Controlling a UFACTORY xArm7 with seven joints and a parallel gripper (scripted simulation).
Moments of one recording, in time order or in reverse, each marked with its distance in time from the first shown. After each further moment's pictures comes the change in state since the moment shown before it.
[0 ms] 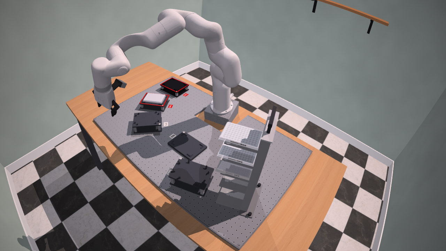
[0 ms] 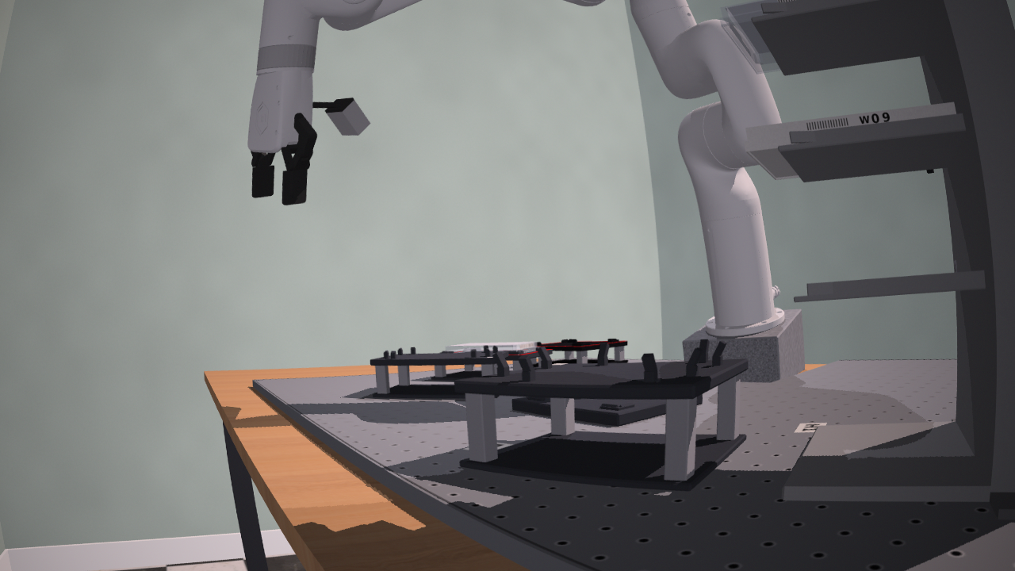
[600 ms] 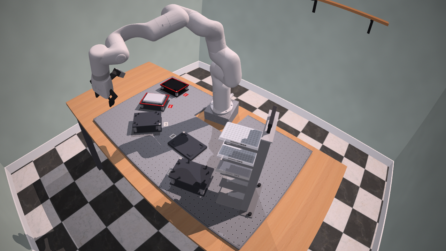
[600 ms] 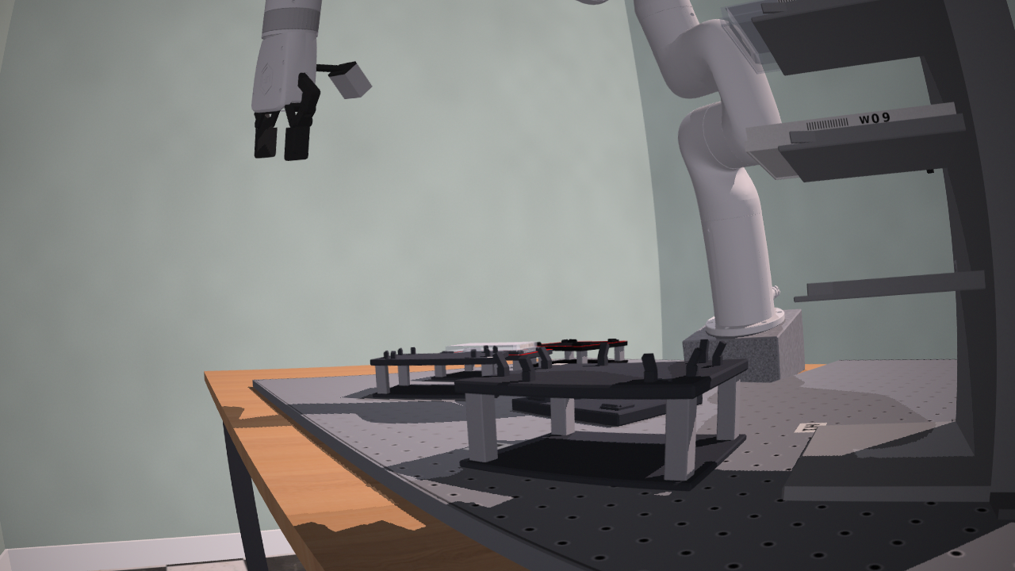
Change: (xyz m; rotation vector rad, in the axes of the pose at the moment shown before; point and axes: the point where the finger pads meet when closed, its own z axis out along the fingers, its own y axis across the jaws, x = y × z) arm 0.009 -0.015 -0.050 0.000 0.000 0.000
